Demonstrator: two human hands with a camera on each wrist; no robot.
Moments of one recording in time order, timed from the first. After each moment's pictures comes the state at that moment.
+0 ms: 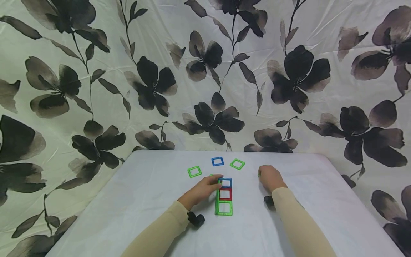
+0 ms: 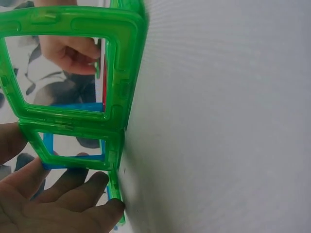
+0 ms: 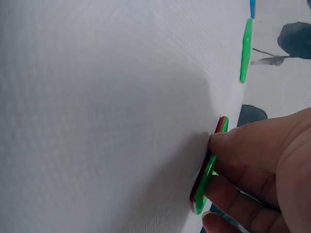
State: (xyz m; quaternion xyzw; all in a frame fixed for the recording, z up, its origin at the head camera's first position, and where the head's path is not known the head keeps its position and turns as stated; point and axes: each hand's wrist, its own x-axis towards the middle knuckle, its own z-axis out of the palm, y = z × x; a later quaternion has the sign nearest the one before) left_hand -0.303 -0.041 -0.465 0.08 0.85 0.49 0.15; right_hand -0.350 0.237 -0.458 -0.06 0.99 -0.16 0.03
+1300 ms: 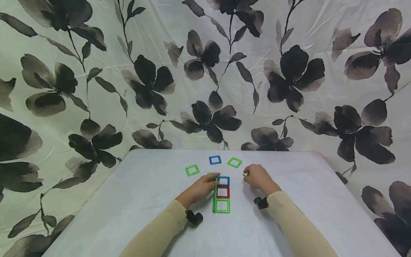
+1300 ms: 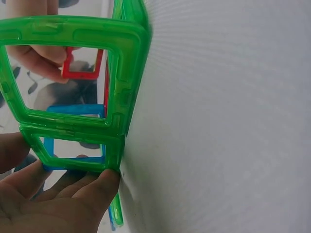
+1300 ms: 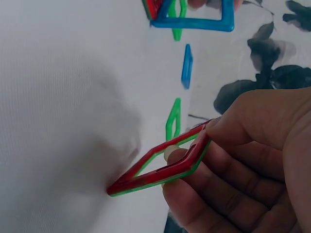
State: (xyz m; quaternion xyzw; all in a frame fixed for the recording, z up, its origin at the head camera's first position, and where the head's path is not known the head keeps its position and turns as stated) left_hand -0.301 -0.044 -0.465 0.10 0.83 0.52 0.16; right_hand -0.313 0.196 -0.427 -0.08 0.97 -0.23 0.03
